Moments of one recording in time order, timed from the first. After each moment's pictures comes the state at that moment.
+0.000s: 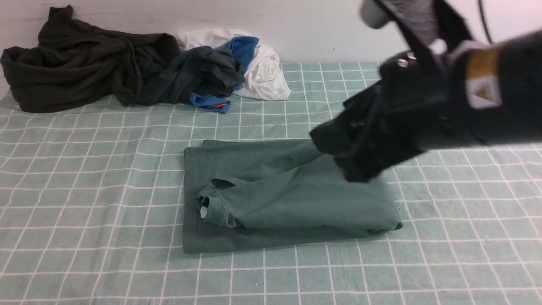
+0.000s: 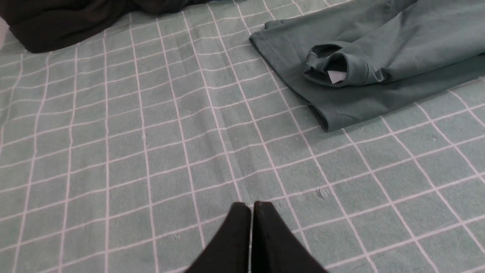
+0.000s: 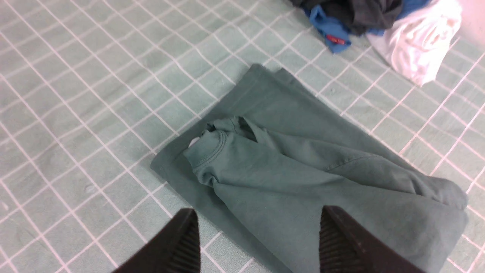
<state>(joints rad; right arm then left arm) 0.77 1.16 -1.16 -0.07 0.74 0.05 -0.23 0.03 -0.51 0.05 1.03 0.08</state>
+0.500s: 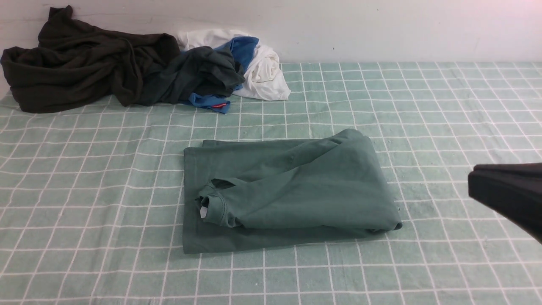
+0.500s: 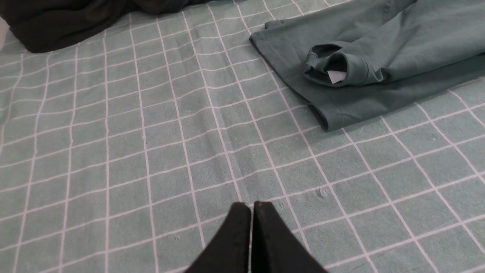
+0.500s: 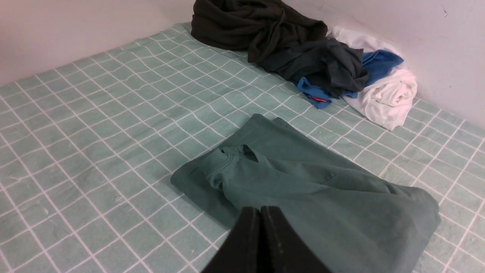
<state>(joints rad) 0.77 0.66 -0.79 -0.06 0.64 0.05 -0.23 0.03 -0.51 0.05 1.03 0.08</state>
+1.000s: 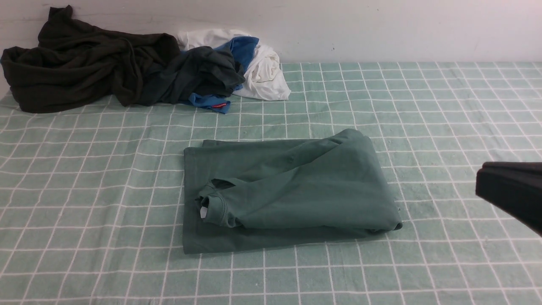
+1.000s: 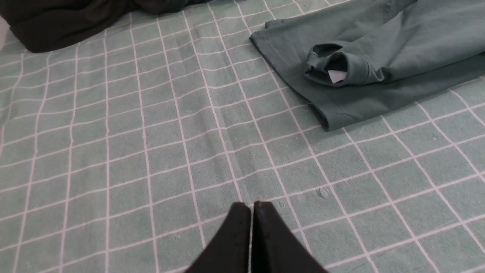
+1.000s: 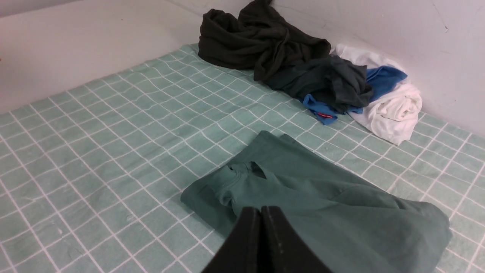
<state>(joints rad) 0.77 0.64 -0.78 -0.02 0.58 0.05 -0.23 0.03 -0.51 0.05 1.03 0.08</state>
